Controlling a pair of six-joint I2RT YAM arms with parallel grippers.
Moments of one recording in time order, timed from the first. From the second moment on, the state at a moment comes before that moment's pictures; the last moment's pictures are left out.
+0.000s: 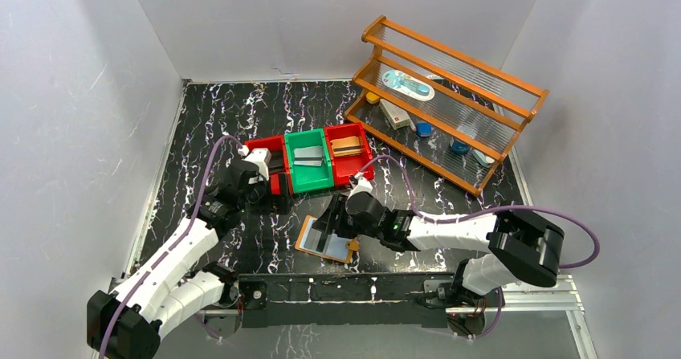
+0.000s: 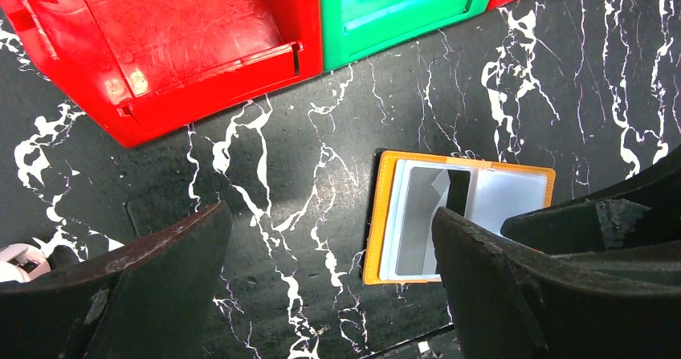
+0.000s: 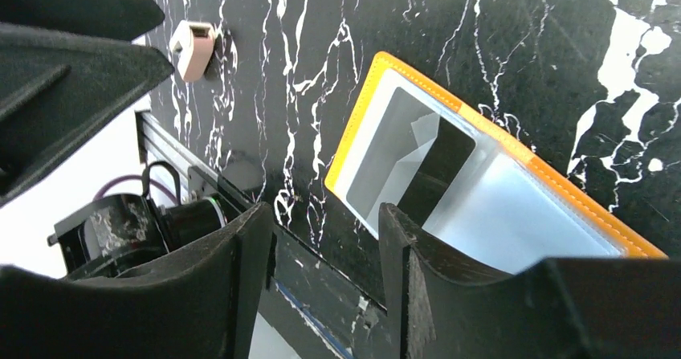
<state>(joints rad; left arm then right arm) -0.47 0.87 0.66 -0.57 0.00 -0.39 1.15 1.41 0.64 0.21 0.10 1.13</state>
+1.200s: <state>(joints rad) -0.48 1.06 0.59 -0.39 0.36 -0.56 1.17 1.56 0.55 0.34 0.16 1.31</state>
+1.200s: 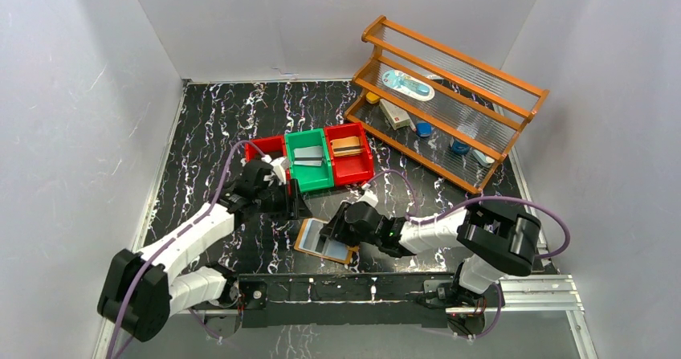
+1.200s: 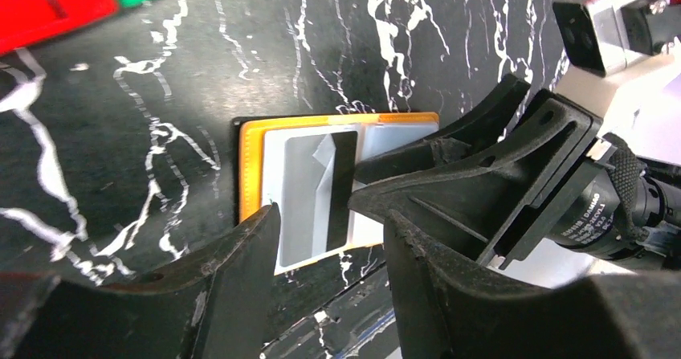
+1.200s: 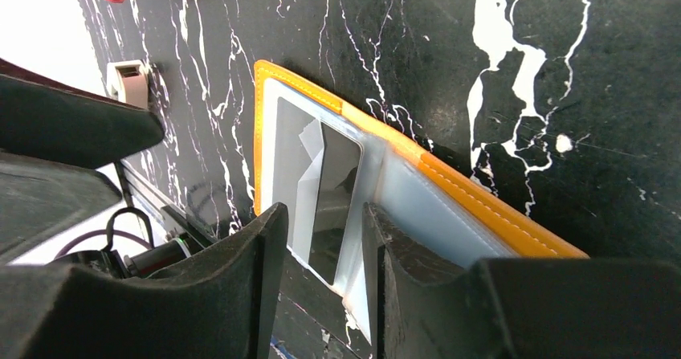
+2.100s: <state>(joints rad) -0.62 1.25 0.52 -0.28 0.37 -0.65 1.16 1.58 0.51 0.45 0.11 1.35</state>
